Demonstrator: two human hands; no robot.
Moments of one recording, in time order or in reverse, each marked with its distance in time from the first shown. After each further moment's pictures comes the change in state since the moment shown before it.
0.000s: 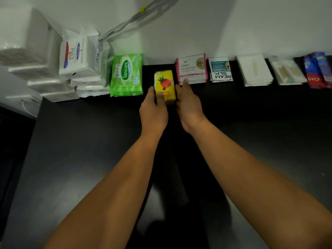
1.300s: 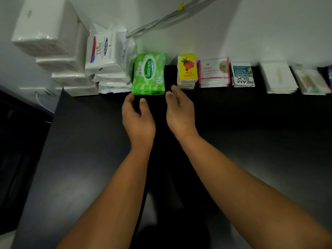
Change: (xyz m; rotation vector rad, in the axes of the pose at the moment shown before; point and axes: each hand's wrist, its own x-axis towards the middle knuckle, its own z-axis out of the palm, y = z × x) left_hand -0.002 -0.035 -0.077 -0.105 0.385 -0.018; right_hand -0.014 0.035 0.074 -0.402 0.144 -0.273
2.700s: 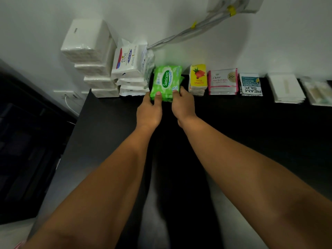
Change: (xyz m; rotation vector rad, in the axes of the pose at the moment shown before) left_hand 0.040 -0.001 -0.005 0.259 -0.290 -0.009; right_hand 0.040 -0.005 0.028 -0.023 -0.013 0.008
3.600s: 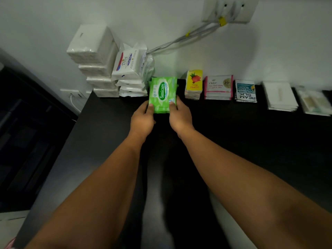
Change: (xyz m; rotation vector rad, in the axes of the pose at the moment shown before) left_hand -0.025 -0.014 -0.003 -0.162 0.013 -0.064; right_hand -0.025 0.016 -0.026 -0.148 -0.170 -0.077
